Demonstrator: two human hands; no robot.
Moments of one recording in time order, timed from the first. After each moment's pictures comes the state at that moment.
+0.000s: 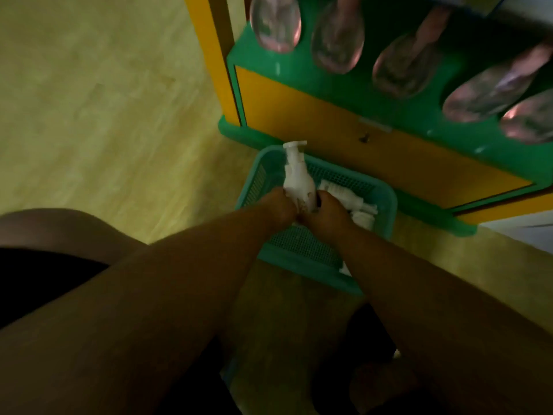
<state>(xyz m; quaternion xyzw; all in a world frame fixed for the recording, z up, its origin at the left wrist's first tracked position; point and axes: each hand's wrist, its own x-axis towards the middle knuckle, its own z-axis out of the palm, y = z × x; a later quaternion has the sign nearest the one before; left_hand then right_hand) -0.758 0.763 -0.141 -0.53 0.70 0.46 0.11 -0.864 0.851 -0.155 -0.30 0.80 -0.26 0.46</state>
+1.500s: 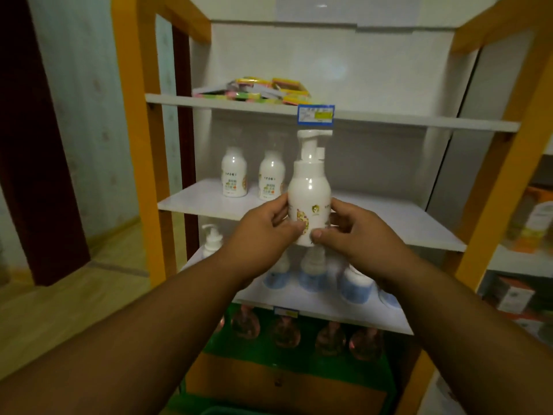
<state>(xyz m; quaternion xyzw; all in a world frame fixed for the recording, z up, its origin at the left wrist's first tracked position) -0.818 0.783 0.343 -0.08 0.76 0.56 -0.32 -0.949 0.924 0.357 -0.49 0.69 -0.52 0.10</state>
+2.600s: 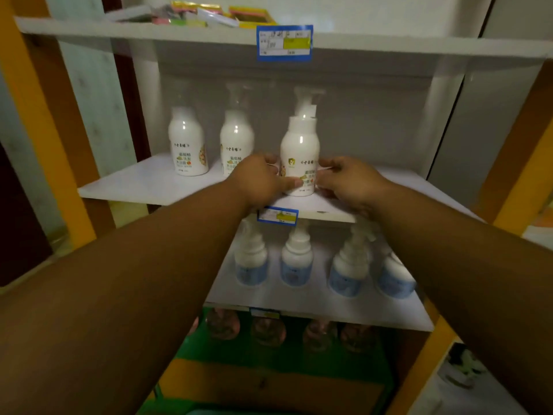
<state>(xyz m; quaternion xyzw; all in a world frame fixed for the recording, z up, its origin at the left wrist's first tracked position) -0.981 0.687 0.342 -0.20 0.83 0.44 -0.27 -1.106 0.832 0.349 -0.38 0.78 -0.49 0.10</state>
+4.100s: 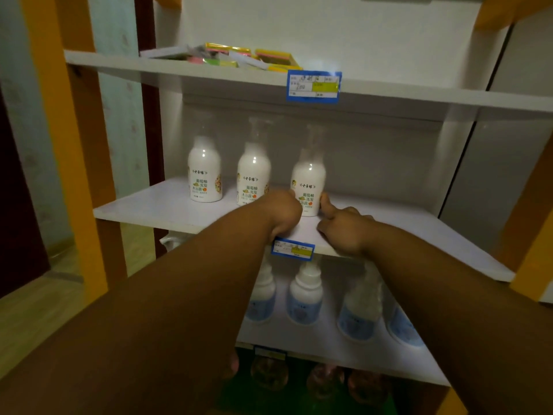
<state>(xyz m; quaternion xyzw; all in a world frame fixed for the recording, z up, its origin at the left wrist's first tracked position) -0.985 0.700 0.361 -0.24 0.96 0.07 -0.15 -1.107 0.804 0.337 -0.40 0.91 -0.13 0.03</state>
